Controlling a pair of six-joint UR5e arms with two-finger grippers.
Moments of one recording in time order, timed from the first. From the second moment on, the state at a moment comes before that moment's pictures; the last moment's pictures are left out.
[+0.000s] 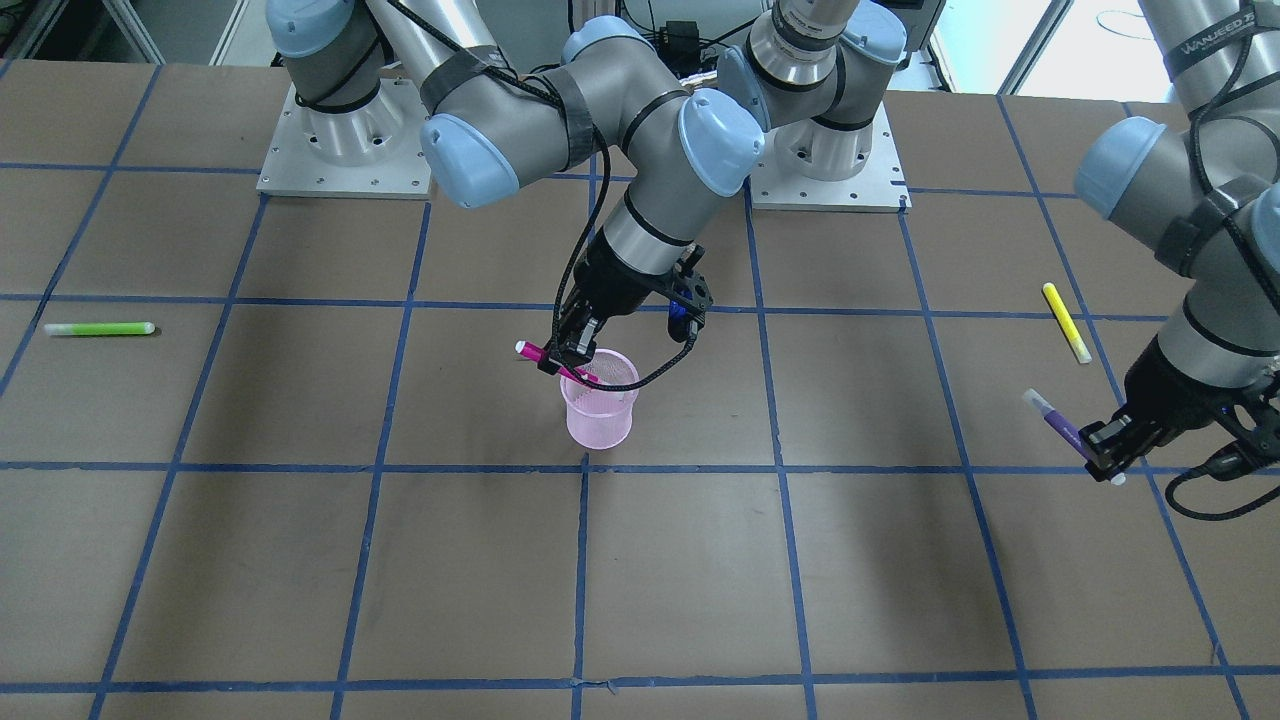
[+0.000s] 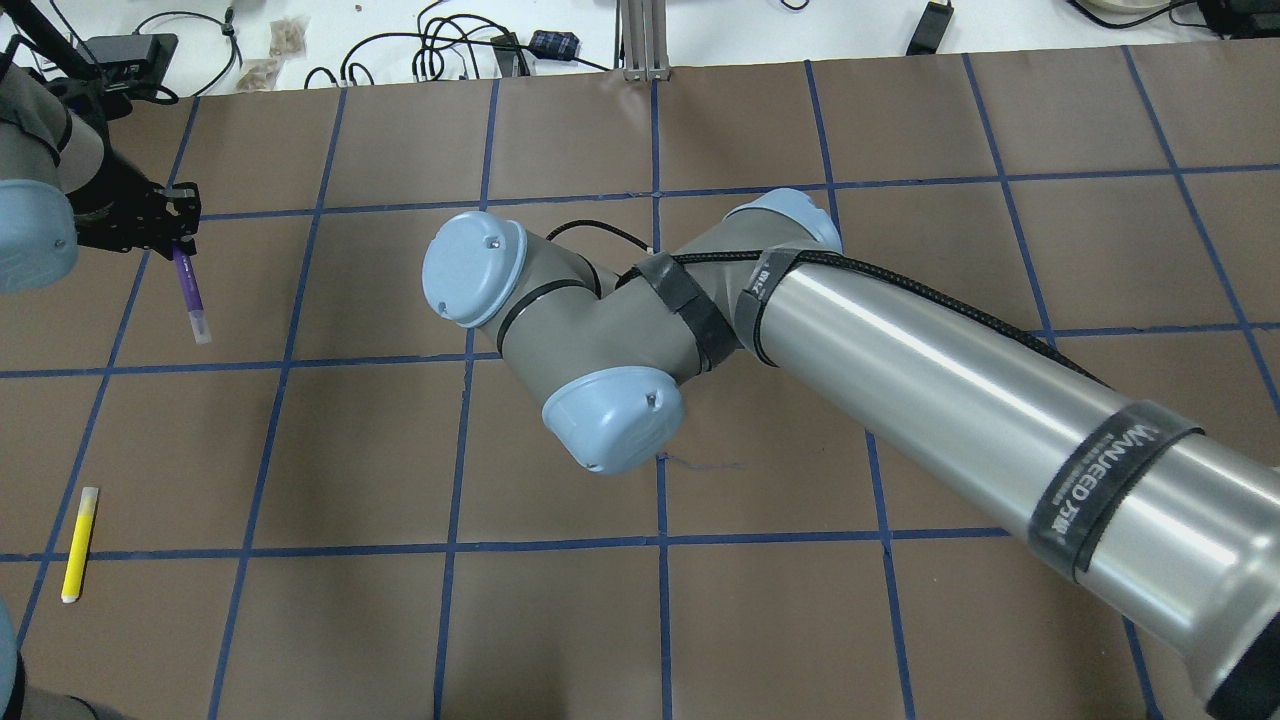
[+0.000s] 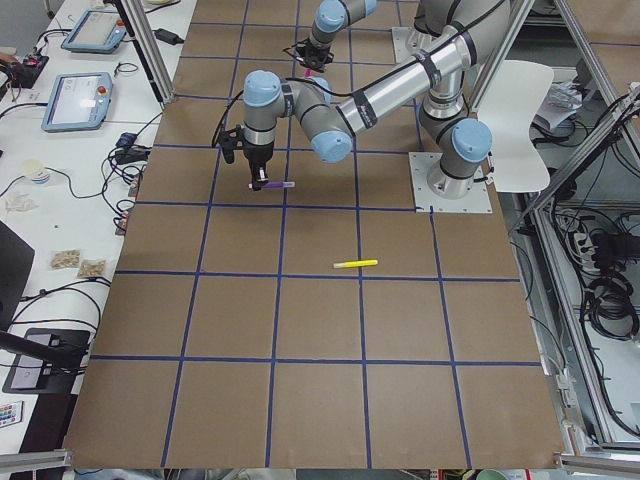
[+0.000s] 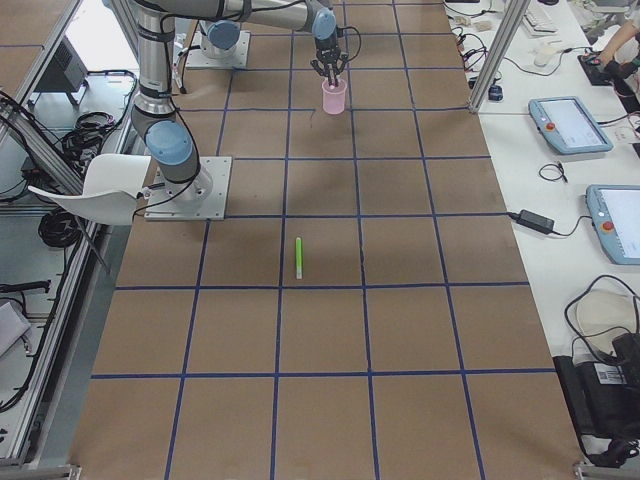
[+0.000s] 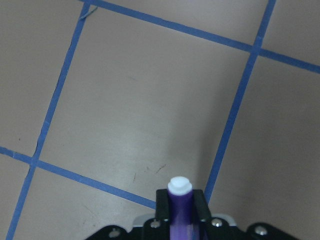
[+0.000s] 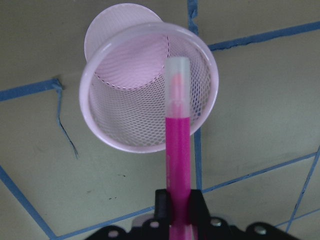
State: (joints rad) left arm -1.14 -1.84 -1.71 -0.96 1.61 0.12; right arm 2.19 -1.16 1.62 -1.90 -2.10 -0.73
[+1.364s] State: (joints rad) left arm -1.36 -1.82 -1.68 -0.92 1.60 -0.07; right arm 1.88 -1.43 1.60 -1.83 -1.86 -0.75
